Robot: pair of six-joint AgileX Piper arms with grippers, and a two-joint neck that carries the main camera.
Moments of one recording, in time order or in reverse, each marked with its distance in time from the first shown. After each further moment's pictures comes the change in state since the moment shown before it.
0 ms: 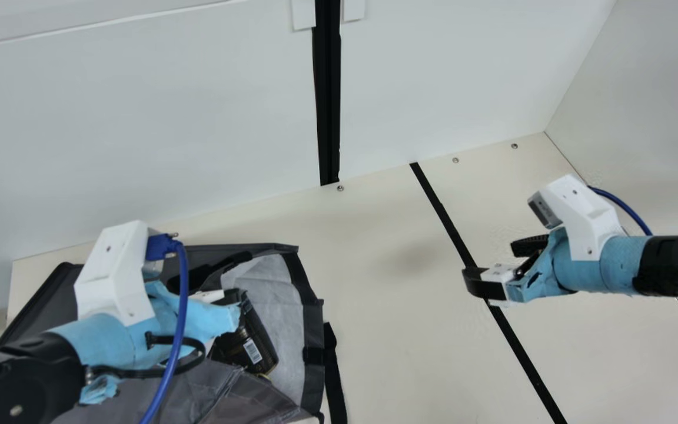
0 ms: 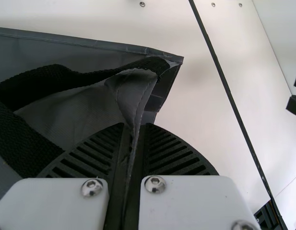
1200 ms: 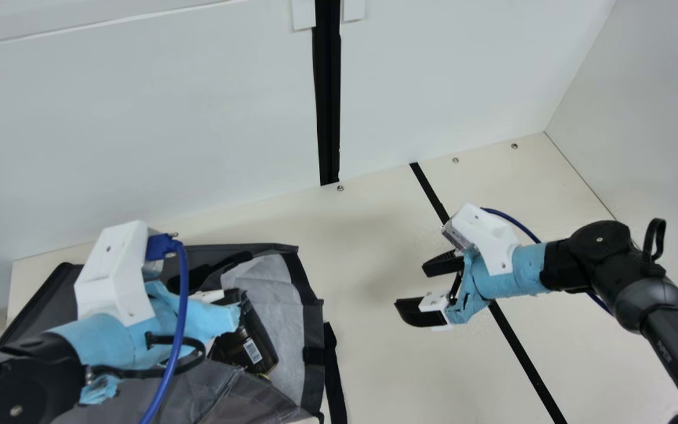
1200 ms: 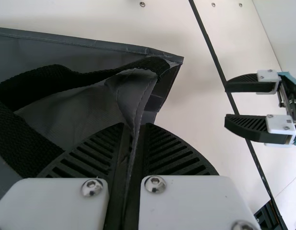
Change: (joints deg) left arm 0.0 0.0 0.0 0.0 0.0 0.0; right arm 12.9 13.9 5.5 11.7 -2.9 -19.0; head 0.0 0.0
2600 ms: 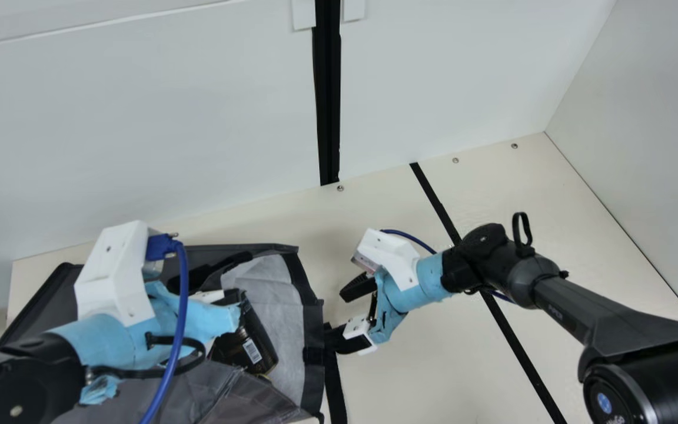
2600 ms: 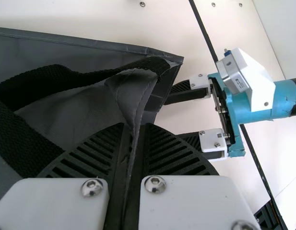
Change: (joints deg) left arm 0.0 0.0 0.0 0.0 0.0 0.0; right arm 19.7 13.1 -2.9 8.8 -5.4 -6.3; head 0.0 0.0
